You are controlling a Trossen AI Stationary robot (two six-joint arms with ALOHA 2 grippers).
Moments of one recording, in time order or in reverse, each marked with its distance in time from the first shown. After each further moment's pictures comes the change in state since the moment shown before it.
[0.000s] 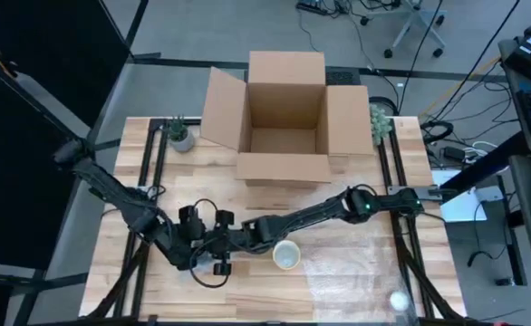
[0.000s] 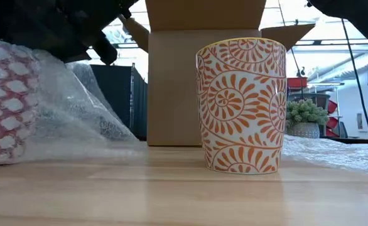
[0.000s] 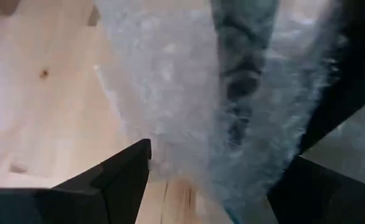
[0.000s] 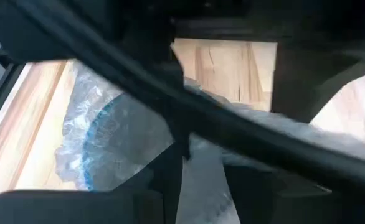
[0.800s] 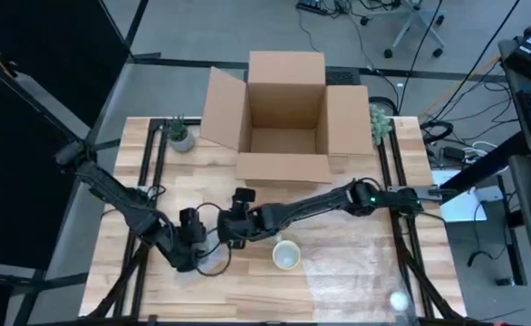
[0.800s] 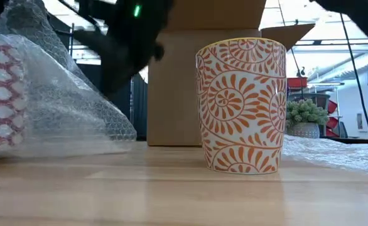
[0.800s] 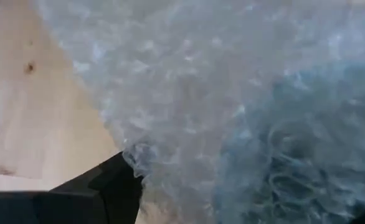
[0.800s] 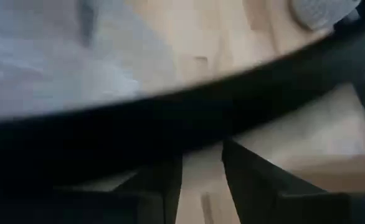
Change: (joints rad) left arm 0.000 0.007 -0.015 0.015 0.004 0.018; right arm -0.057 -0.059 -0.072 -0.292 0.309 -0.004
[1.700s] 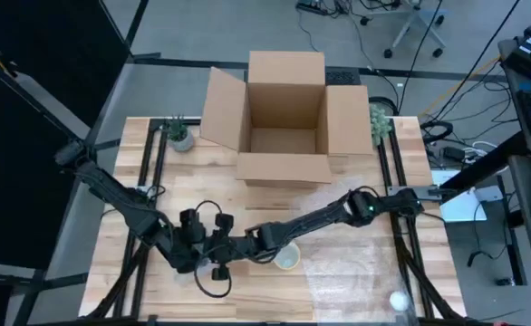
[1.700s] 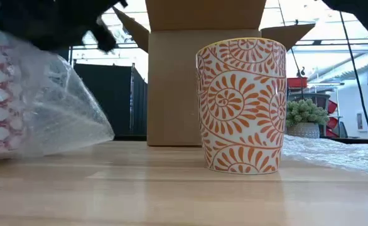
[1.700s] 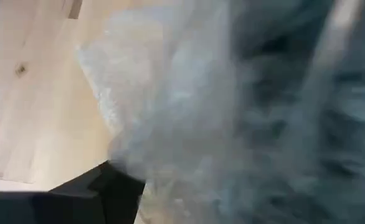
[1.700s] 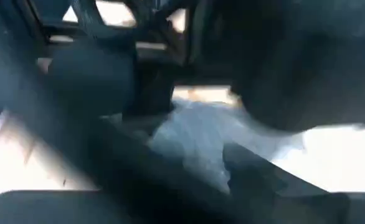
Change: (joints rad) left arm 0.003 0.000 0.003 0.025 0.006 -0.015; right arm 0.102 0.057 0.002 0.441 -0.200 -0.014
